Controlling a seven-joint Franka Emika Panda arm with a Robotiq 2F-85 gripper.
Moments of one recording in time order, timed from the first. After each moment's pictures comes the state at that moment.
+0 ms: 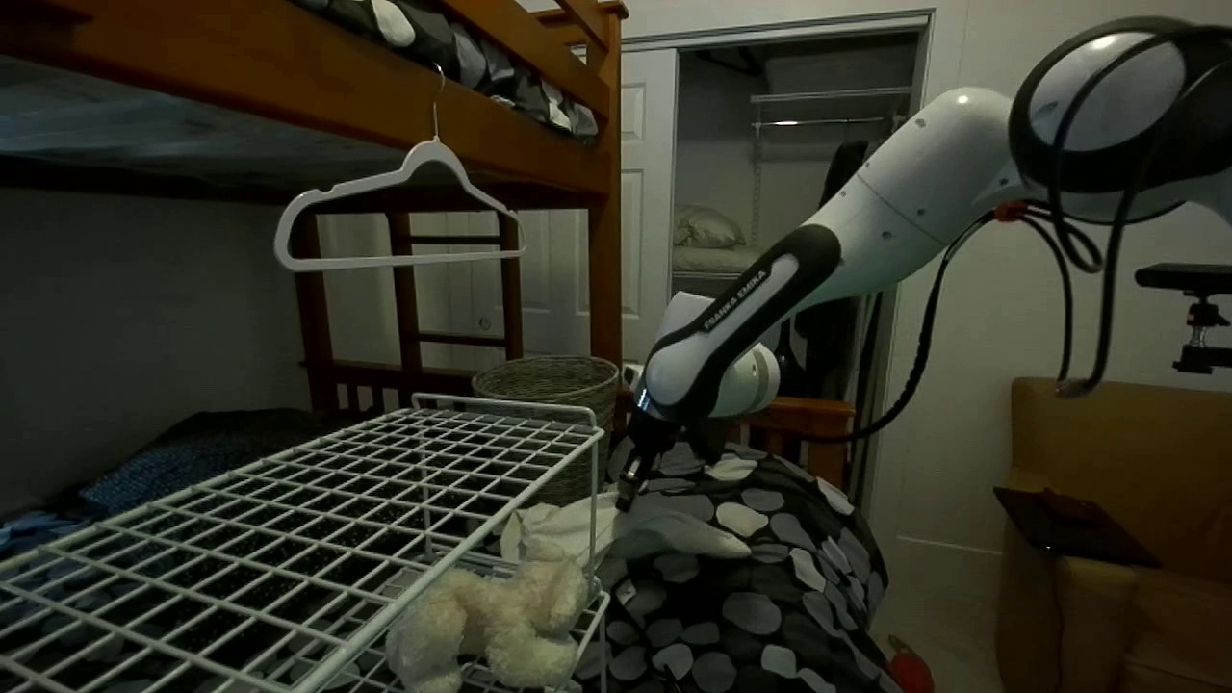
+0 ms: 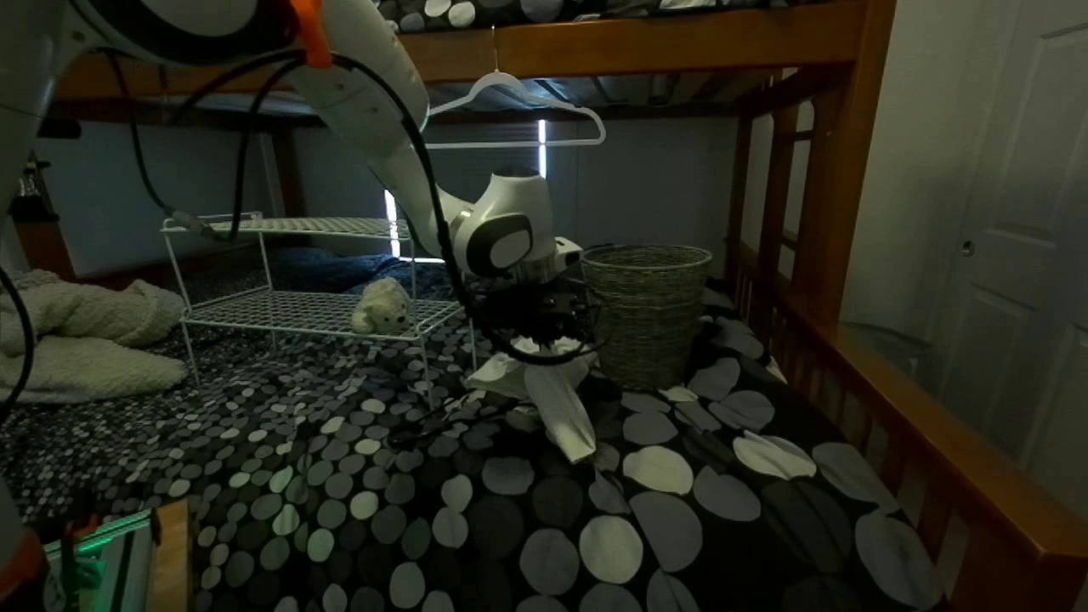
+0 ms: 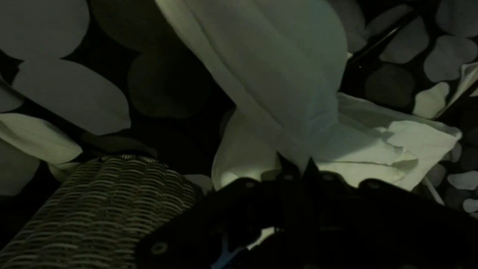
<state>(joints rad) -0.11 0.46 0.32 -1.98 -0.01 2.75 -0.57</state>
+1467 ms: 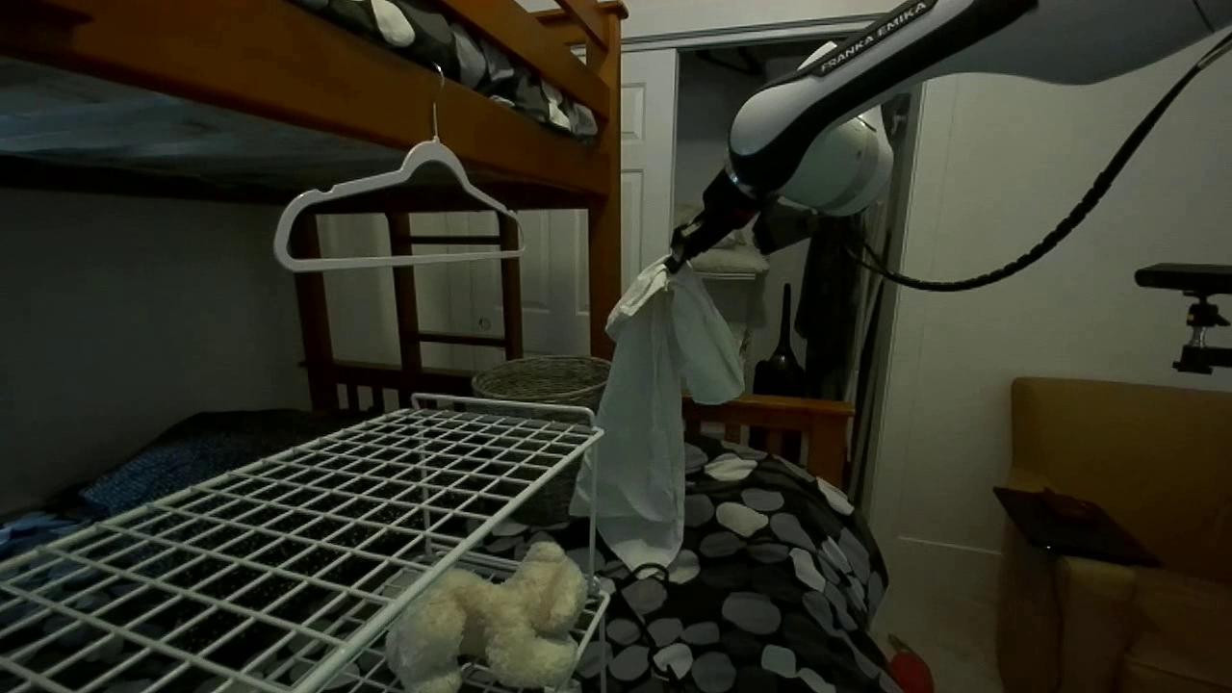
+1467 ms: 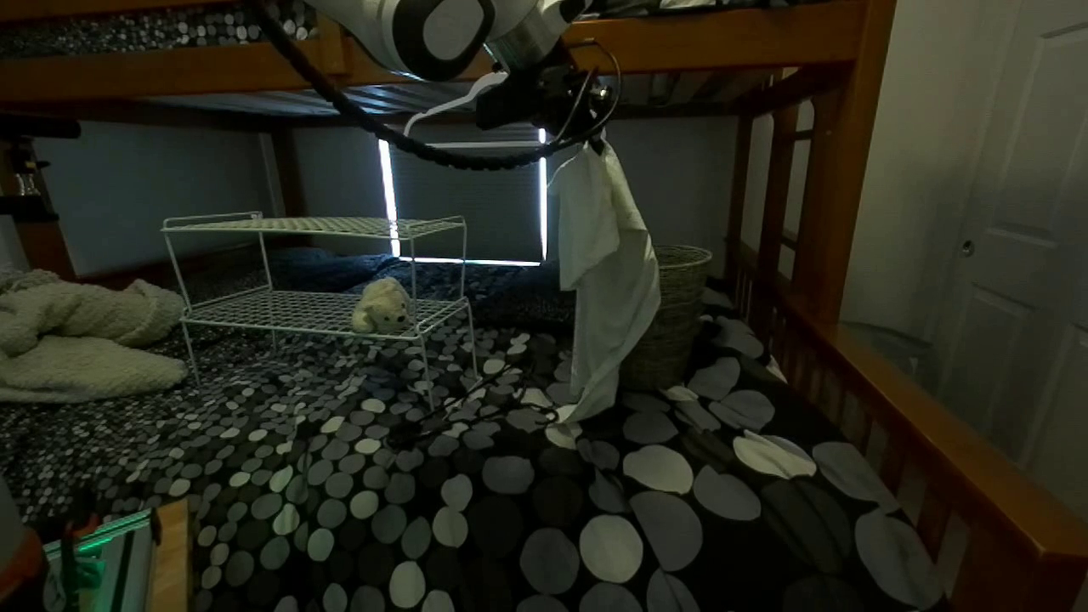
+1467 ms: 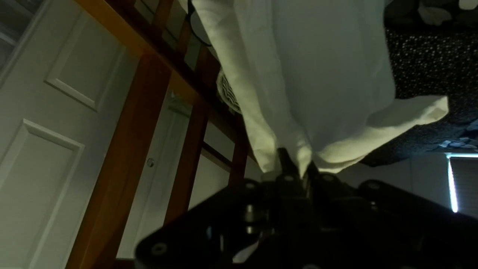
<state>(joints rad) -0.08 -0.11 0.15 -2.06 0.26 2.82 -0.54</state>
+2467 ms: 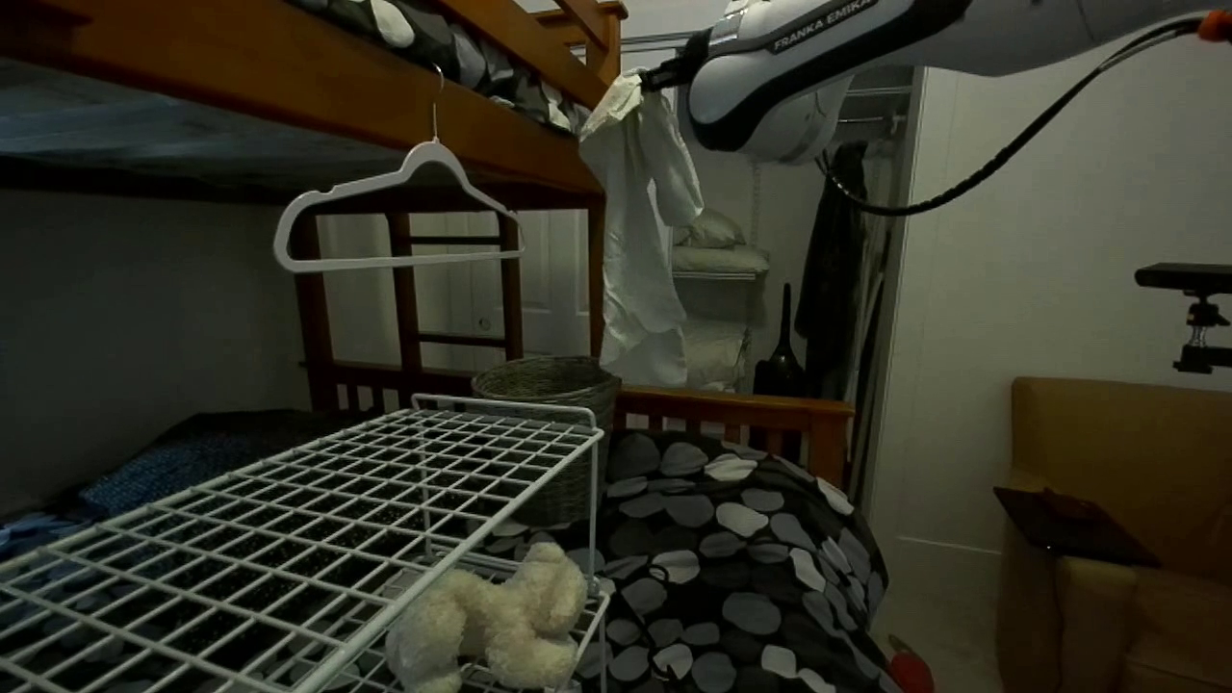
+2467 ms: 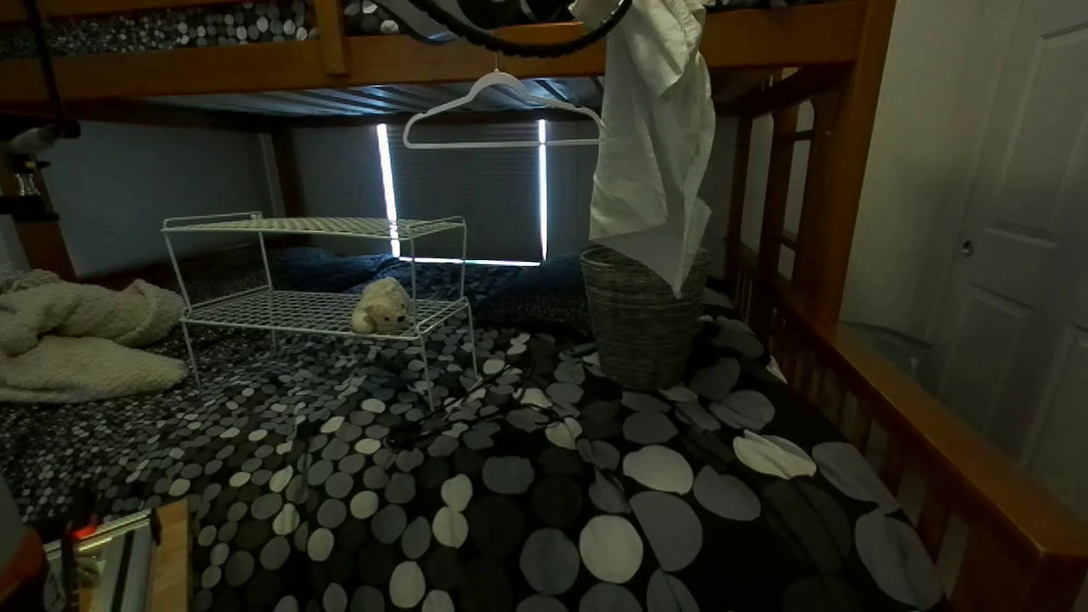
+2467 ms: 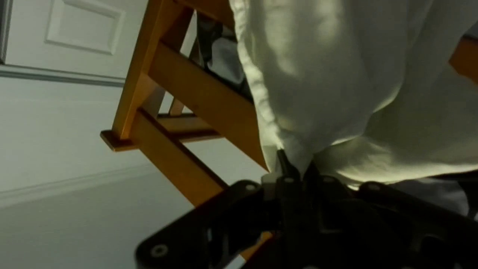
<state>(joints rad) -0.06 0.08 0.17 -1.69 0.05 3.45 -0.50</state>
